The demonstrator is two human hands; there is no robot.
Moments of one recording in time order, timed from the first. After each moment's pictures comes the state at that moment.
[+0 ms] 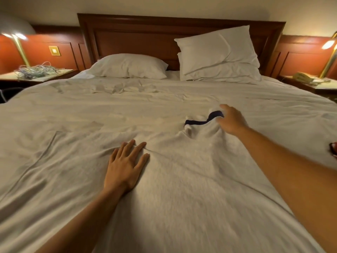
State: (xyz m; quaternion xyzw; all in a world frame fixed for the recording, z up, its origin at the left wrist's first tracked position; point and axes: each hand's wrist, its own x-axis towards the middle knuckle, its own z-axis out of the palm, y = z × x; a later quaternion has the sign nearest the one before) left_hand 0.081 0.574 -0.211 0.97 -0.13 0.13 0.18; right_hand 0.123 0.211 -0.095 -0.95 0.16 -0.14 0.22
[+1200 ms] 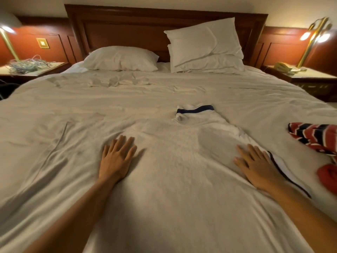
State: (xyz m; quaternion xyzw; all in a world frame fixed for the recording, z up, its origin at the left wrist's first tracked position) left_hand 0.028 0.613 -0.200 0.98 -0.12 0.07 0.17; right_hand -0.118 0.158 -0.182 -0.98 0.17 0.04 0.01
